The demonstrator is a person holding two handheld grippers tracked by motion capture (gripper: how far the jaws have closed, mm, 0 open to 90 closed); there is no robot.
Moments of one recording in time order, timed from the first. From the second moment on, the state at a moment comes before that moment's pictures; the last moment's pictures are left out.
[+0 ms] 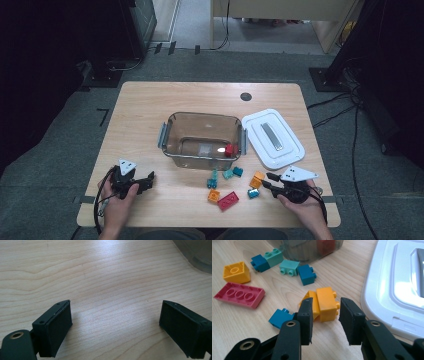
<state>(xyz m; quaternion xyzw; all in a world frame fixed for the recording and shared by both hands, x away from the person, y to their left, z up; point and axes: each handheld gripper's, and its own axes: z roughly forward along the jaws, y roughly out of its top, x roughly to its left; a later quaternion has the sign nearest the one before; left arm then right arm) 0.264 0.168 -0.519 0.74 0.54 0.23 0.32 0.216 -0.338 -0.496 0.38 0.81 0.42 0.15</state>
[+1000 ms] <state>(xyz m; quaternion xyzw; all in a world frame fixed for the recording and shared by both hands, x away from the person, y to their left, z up) 0.264 0.168 -0.519 0.74 0.54 0.23 0.32 0.235 -0.337 -0.504 0.41 0.80 0.40 0.15</state>
